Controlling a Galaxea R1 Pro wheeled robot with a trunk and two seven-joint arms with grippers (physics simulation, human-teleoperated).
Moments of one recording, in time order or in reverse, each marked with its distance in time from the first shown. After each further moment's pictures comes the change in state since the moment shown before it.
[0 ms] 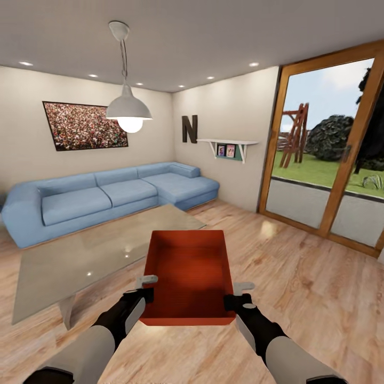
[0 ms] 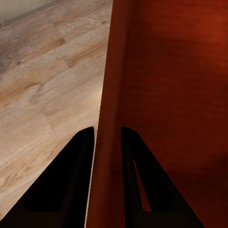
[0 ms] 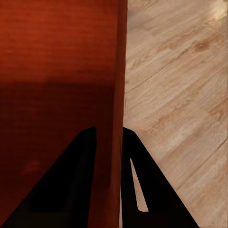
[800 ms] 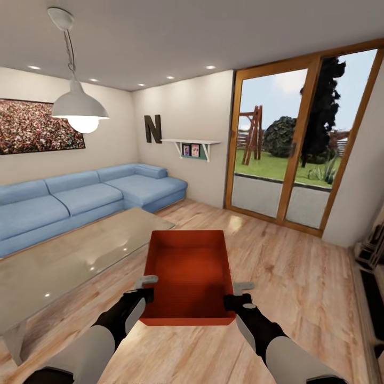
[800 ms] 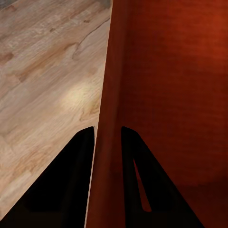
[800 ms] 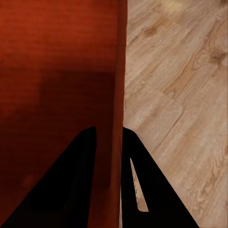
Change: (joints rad) left arm 0.000 0.000 0.000 0.001 0.001 -0.001 0.000; right arm 0.000 0.000 0.001 0.000 -0.001 0.000 0.000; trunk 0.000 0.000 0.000
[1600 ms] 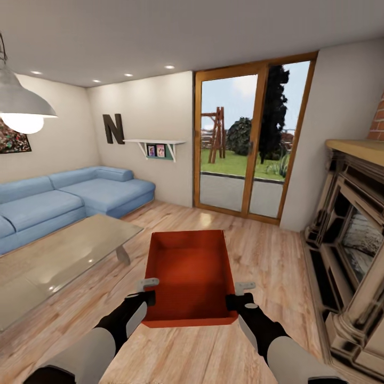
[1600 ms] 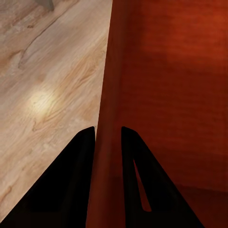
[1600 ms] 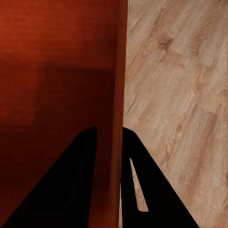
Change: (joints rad) left arm -0.001 0.002 -0.087 0.046 0.119 -0.067 0.016; right arm 0.000 -0.004 -0.066 -0.002 0.100 -0.001 0.026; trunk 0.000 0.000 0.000
